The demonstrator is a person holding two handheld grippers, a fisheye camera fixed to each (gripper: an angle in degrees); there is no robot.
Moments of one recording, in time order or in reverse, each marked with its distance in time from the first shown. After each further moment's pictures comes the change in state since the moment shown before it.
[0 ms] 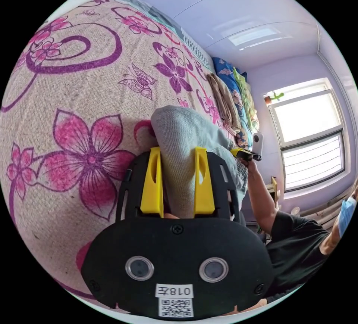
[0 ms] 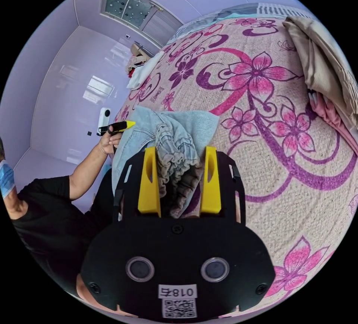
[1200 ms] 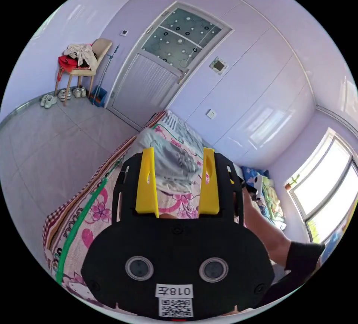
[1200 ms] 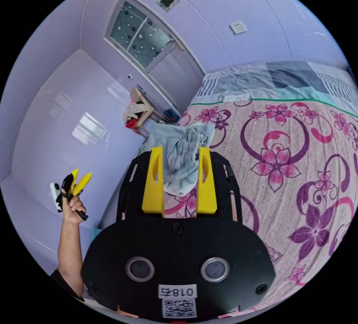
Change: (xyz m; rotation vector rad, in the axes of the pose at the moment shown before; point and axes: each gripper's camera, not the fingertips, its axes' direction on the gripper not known) left arm -0.297 0.124 -0.827 0.790 -0.325 -0.024; right arm -0.233 -0.341 0.264 0.412 0.081 -0.007
